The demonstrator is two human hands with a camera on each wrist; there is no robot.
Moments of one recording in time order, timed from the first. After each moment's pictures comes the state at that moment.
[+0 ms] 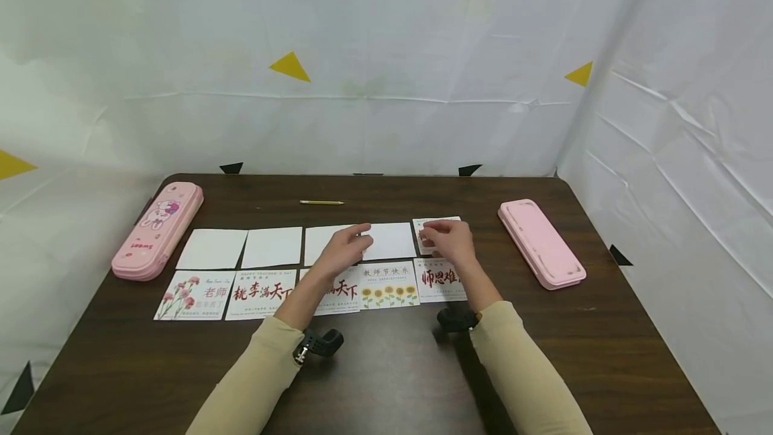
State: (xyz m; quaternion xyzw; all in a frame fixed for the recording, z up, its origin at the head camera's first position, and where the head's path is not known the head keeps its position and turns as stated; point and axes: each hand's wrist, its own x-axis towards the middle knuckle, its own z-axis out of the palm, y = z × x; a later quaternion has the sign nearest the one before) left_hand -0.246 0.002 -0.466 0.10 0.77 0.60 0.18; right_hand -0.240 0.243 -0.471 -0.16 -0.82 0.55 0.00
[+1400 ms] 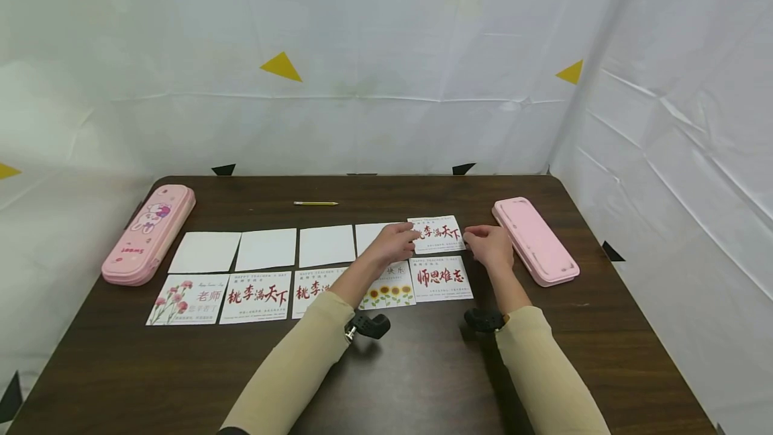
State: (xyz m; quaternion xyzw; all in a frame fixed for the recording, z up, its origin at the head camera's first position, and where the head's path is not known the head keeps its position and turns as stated) left_hand -0.262 0.094 -0.468 0.06 0.68 0.66 0.31; right_hand -0.223 0.313 -0.474 -0.27 -0.88 0.40 0.03
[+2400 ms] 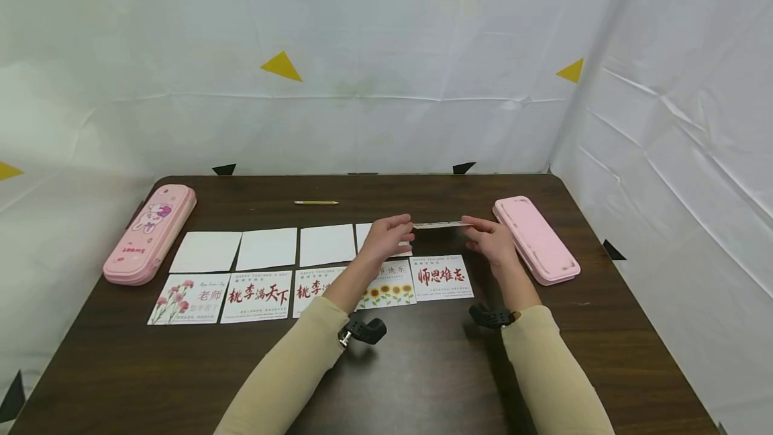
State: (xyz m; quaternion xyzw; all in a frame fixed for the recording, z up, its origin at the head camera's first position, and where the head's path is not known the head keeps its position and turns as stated) left_hand -0.252 0.084 -0.458 0.06 0.66 0.71 0.22; right_hand -0.225 0.325 -0.475 -0.19 -0.76 0.62 0.02
